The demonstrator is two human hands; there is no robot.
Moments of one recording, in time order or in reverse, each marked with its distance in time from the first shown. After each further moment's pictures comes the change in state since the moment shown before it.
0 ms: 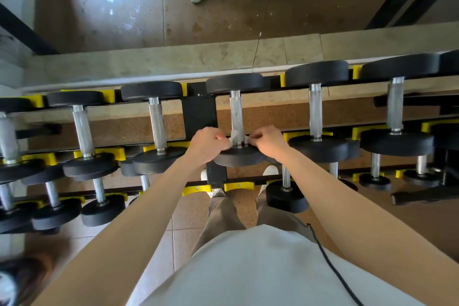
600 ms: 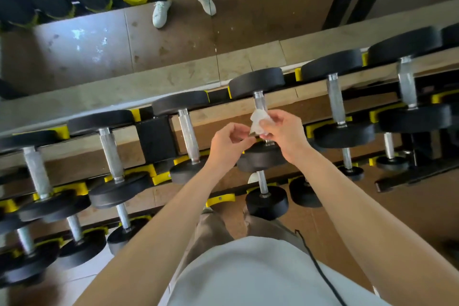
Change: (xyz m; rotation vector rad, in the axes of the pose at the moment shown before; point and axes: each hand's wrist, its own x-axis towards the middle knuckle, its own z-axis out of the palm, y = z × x) left_hand -0.013 0.144 0.086 -0.479 0.082 0.215; right_hand -0.064 0.090 -0.101 0.938 0.364 -0.024
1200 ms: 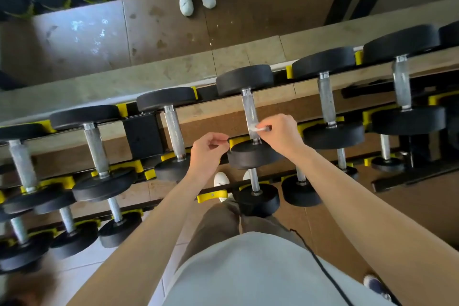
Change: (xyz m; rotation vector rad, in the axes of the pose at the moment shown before) left_hand -0.009 -0.021 0.013 -0.052 0.142 -0.130; right_hand 0.030 0.028 -0.042 -0.889 -0.052 -0.407
